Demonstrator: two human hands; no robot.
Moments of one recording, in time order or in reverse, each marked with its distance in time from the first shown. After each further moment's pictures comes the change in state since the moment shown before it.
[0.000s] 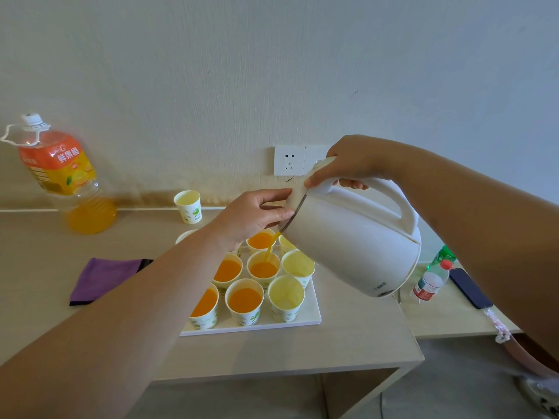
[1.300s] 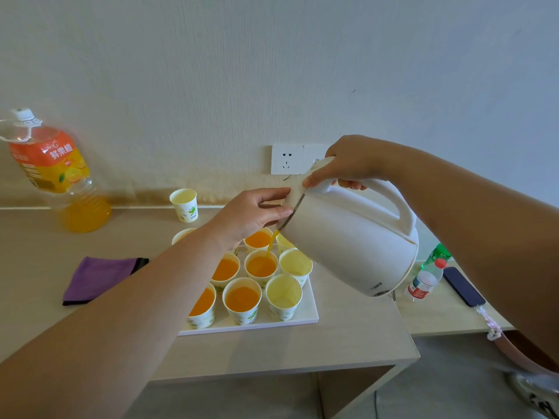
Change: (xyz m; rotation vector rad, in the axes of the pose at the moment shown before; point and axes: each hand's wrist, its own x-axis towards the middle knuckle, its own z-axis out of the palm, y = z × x) left_hand 0.004 -0.005 0.000 -0.036 -0.007 -0.010; right_hand -0.003 -0.004 0.002 -0.046 0.012 0.001
